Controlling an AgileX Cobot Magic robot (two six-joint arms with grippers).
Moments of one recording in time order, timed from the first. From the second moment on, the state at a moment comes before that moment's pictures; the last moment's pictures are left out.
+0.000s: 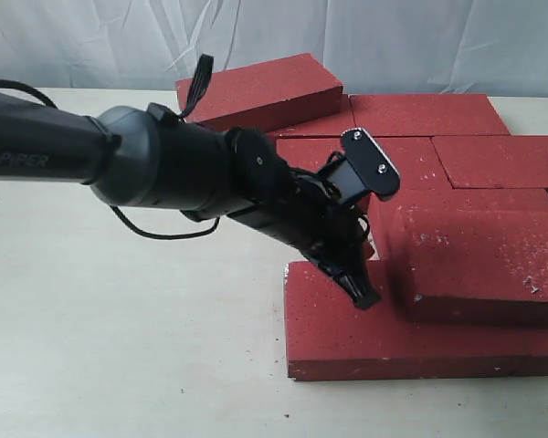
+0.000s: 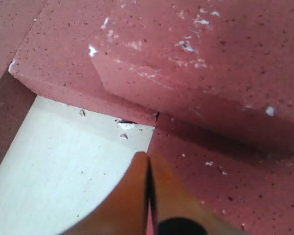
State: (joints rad) left arm -0.87 1.97 -1.22 -0.88 0.27 1.11; right arm -0.52 1.72 -1.08 0.08 0.82 -0.45
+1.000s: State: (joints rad) left arm -0.93 2.00 -1.24 -0.88 0.16 1.11; right arm -0.28 1.66 -1.00 0.15 0.74 -0.62
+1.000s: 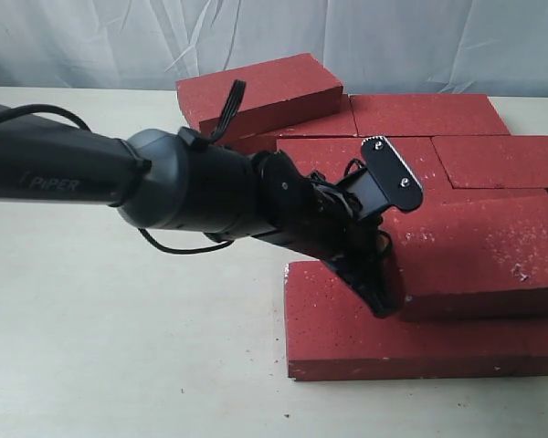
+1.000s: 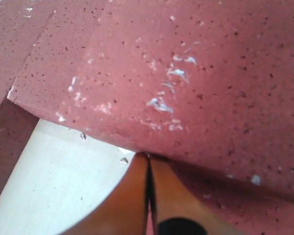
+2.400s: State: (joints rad) left arm -0.42 1.60 -1.02 -0.76 0.42 1.01; right arm 0.24 1.67 -1.23 0.22 0.87 -0.51
